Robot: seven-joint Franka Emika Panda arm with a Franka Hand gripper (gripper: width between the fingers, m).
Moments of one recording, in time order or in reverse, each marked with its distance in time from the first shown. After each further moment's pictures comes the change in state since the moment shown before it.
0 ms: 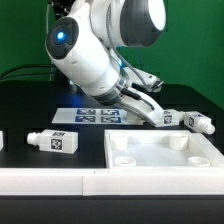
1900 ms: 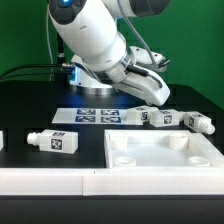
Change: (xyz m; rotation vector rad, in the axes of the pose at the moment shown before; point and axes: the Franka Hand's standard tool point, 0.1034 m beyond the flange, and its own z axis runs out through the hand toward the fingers) arm -0.022 -0.009 -0.048 -0.030 0.050 -0.041
